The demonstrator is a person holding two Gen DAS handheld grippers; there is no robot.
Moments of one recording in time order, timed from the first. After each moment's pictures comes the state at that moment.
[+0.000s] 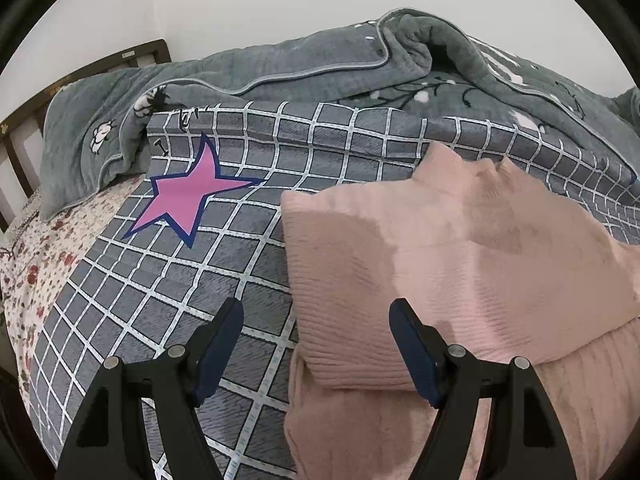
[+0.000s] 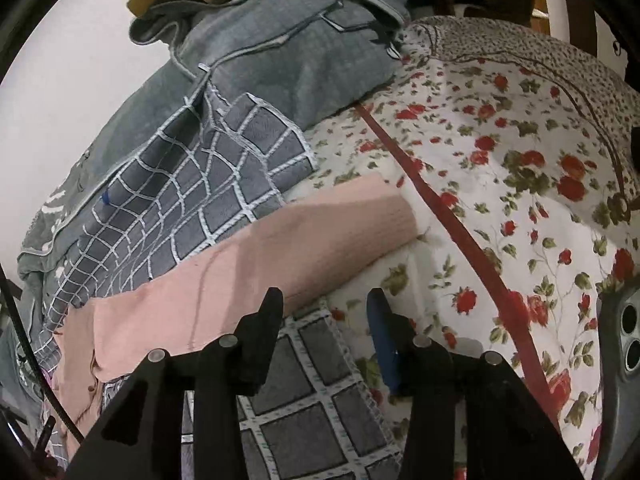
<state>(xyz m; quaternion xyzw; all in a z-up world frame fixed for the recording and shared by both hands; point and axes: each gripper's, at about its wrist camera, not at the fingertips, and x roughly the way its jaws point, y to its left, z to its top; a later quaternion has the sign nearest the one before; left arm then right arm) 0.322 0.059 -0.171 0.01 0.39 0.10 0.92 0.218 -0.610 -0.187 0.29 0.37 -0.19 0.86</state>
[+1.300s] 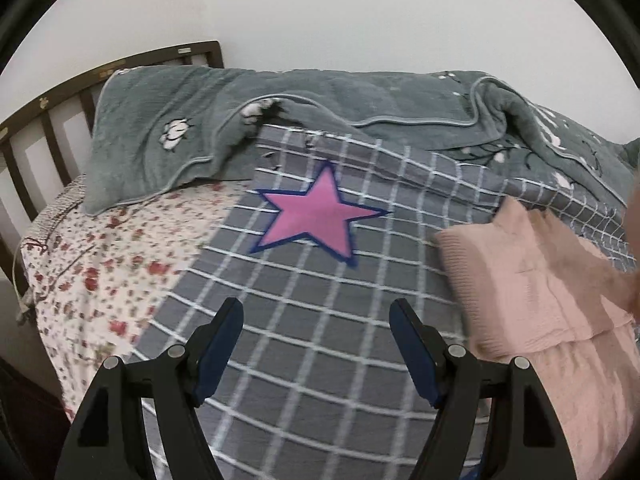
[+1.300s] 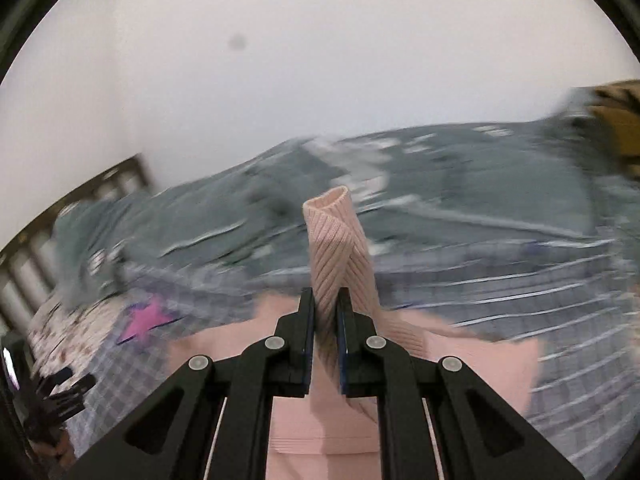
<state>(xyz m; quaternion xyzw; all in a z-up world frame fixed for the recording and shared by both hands) 0.268 0.211 -0.120 -0.01 0.36 0.11 0.93 0.319 -0.171 -0.037 0.08 0.27 0.08 0.96</state>
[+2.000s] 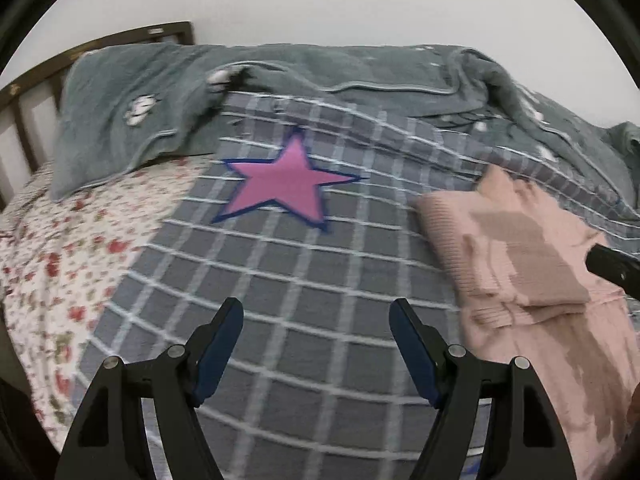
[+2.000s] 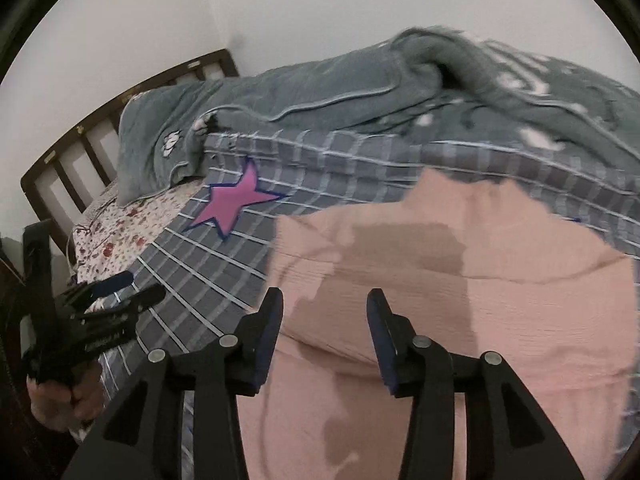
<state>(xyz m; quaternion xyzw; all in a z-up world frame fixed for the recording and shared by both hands) 0.280 0.194 -0.154 -0.03 0.39 0.05 0.92 0.304 -0.061 -0.125 0.02 0.37 0.22 0.90</state>
